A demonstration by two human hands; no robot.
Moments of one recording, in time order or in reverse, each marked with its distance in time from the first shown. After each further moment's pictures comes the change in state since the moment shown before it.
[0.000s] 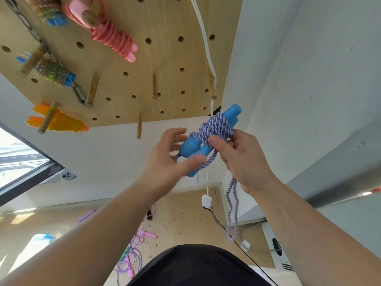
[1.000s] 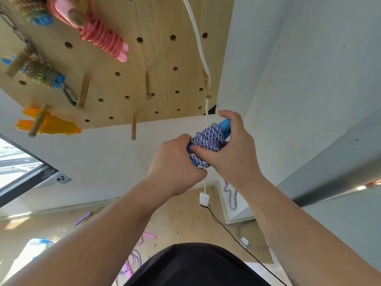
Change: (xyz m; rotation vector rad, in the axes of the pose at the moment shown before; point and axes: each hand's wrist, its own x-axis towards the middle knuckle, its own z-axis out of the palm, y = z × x) left_hand 0.017 0.010 0.024 0.622 0.023 0.095; right_hand 0.005 0.002 0.007 -0.426 0.196 -0.222
